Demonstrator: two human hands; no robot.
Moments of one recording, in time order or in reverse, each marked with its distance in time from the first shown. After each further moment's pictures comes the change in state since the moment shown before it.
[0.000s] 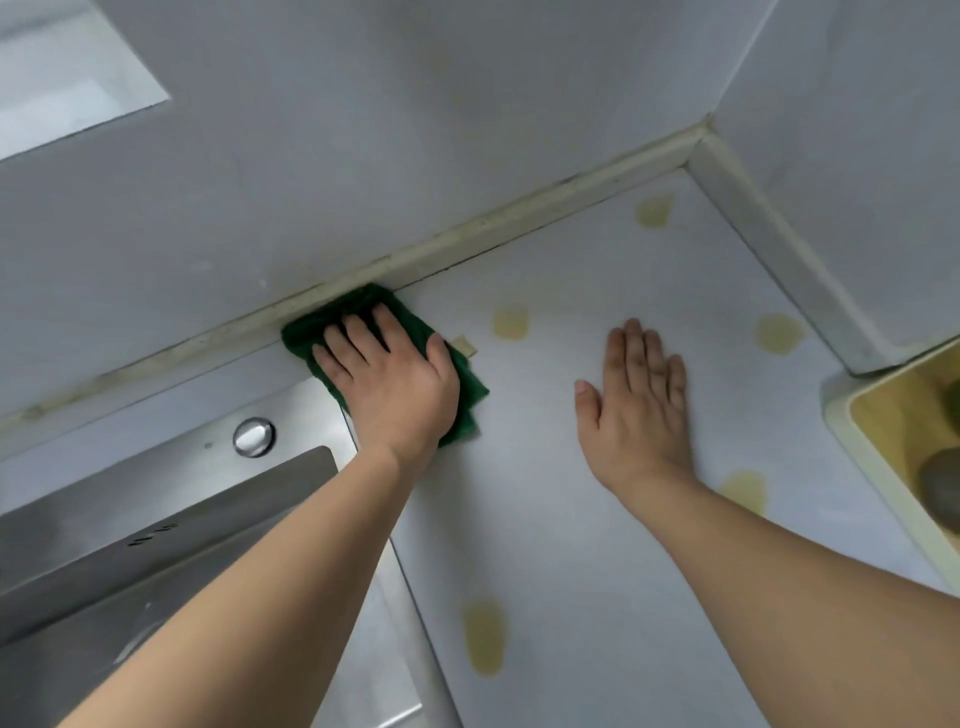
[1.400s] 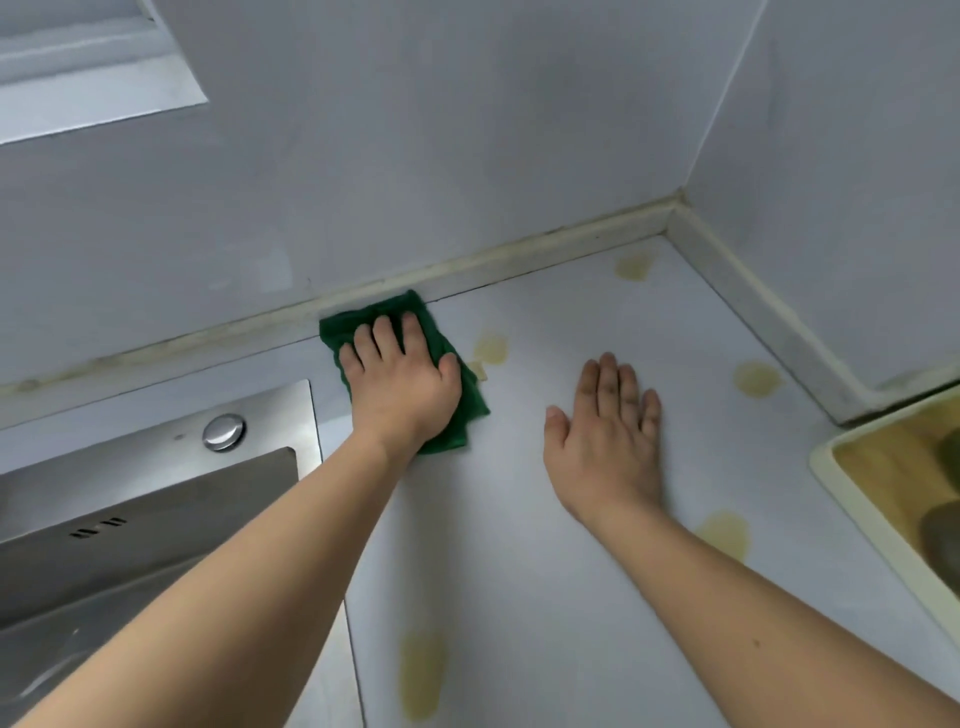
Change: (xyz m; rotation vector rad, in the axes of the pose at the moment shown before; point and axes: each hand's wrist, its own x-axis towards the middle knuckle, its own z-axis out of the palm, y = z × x) left_hand 0.000 0.025 0.007 0.006 0.050 0.126; right_hand 0.000 0.004 0.003 0.042 0.034 -0.028
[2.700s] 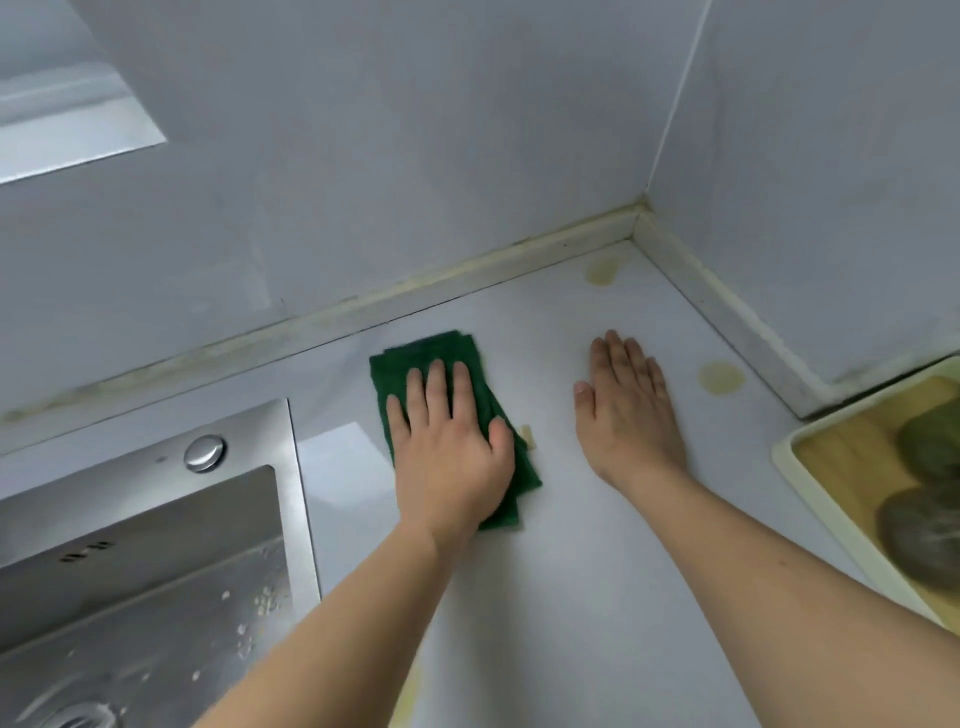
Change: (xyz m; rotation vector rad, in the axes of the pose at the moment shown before) left_hand -0.077 0.054 0.011 -0.129 0.024 0.108; right_hand 0.035 0.054 -0.014 0.096 0.003 -0.092
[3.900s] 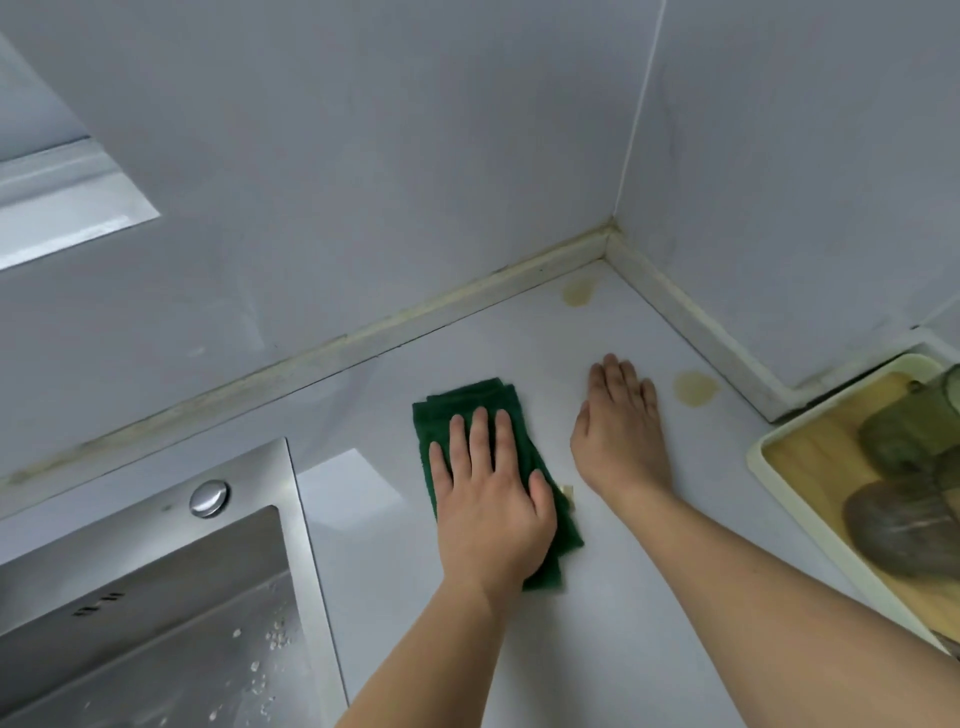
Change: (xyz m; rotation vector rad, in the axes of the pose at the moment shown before) left_hand -0.031 0.031 0.003 -0.034 -0.046 0.115; right_hand -0.006 -0.003 -0.010 0.057 0.034 0.097
